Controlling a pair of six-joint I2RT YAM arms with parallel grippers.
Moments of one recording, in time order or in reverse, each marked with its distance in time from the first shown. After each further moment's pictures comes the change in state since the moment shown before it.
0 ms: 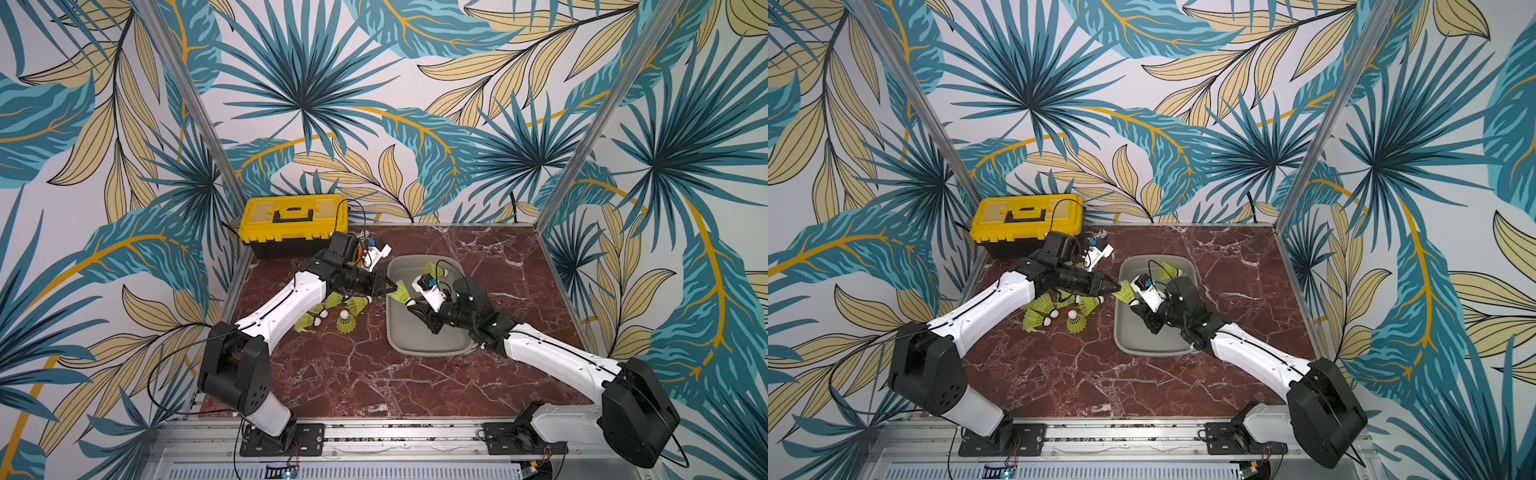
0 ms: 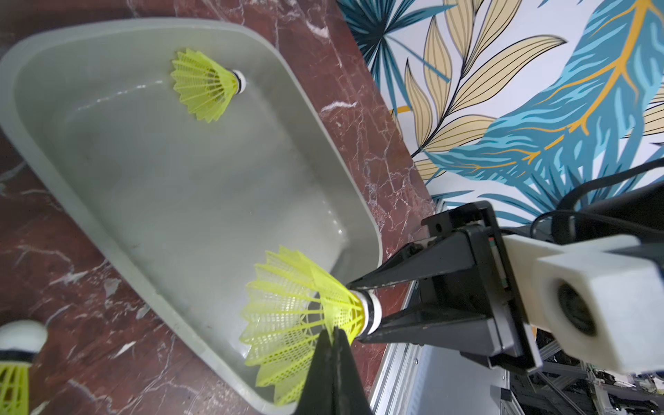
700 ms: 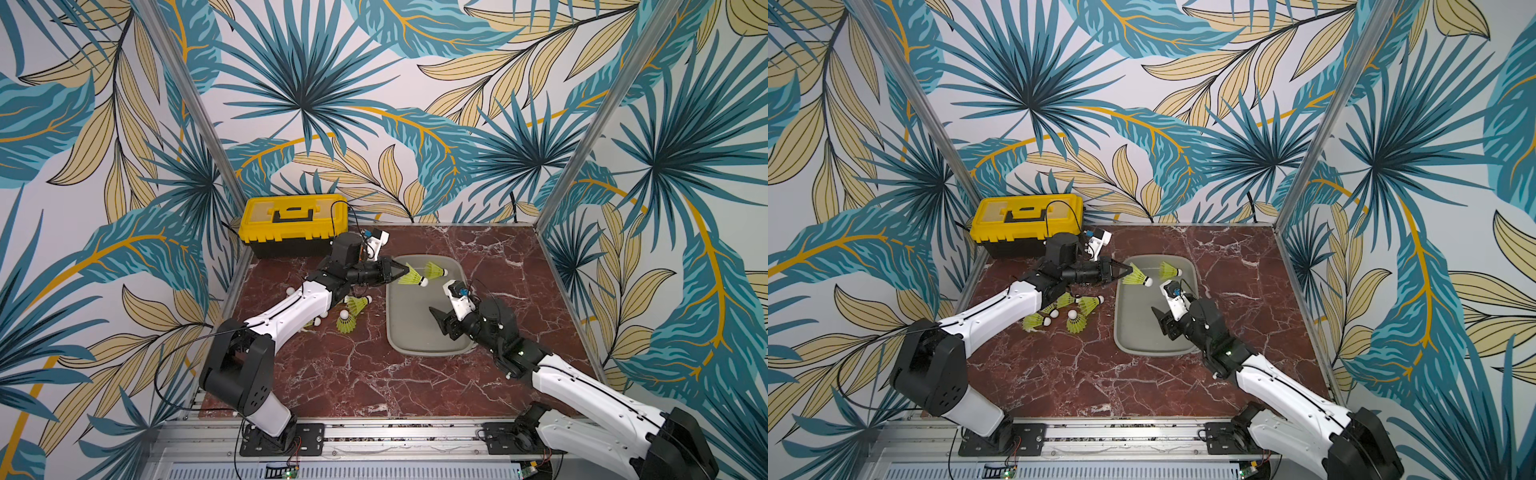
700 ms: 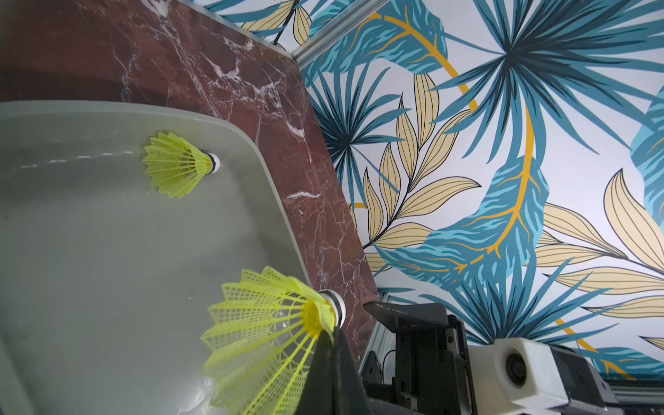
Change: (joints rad) left arm -0.074 0.022 -0.133 0.591 -0.139 -0.554; right arm 0.003 -0.384 -0.252 0.056 0.412 0.106
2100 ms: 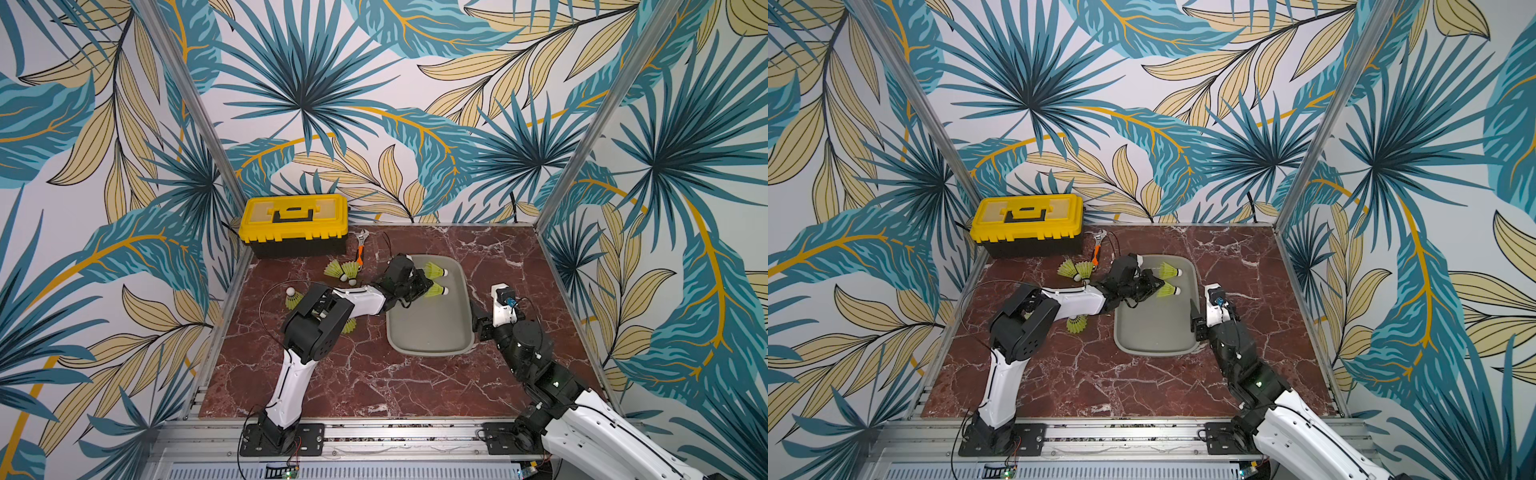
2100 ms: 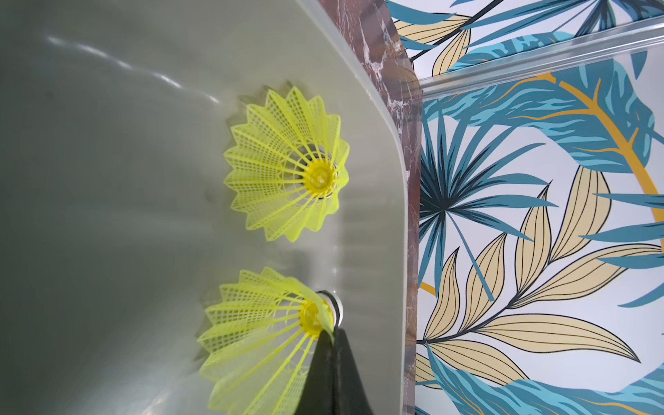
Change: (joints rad) left arm -0.179 0.558 0.219 0.207 -0.385 -0.333; right arm 0.000 -0.314 -0.066 -0.153 0.354 0.057
